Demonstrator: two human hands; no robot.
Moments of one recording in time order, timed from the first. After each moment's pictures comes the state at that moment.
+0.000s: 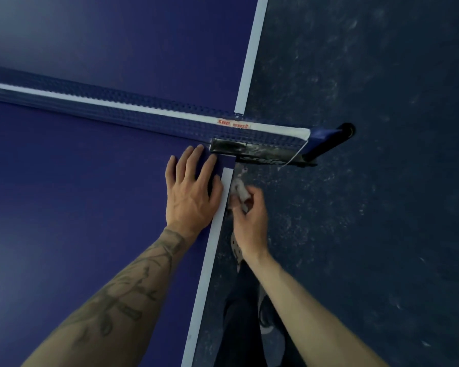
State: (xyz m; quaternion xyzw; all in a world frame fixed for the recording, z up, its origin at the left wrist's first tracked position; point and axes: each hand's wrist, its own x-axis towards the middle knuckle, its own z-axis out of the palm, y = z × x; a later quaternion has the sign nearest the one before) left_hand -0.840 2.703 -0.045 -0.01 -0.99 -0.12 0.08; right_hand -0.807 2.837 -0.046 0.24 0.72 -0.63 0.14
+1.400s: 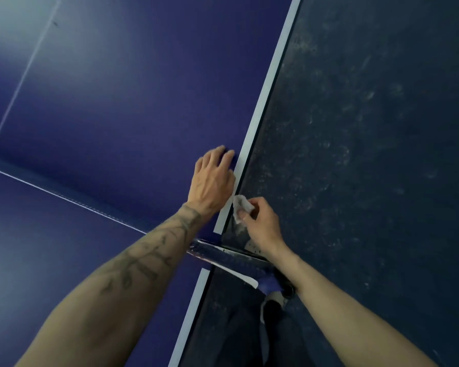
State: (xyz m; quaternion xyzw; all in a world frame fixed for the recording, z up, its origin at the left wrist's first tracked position) left_hand -1.104 2.755 0.015 0.02 -0.99 -0.14 -0.07; right_hand -1.055 2.912 -0.019 0.14 0.76 -0.55 0.32
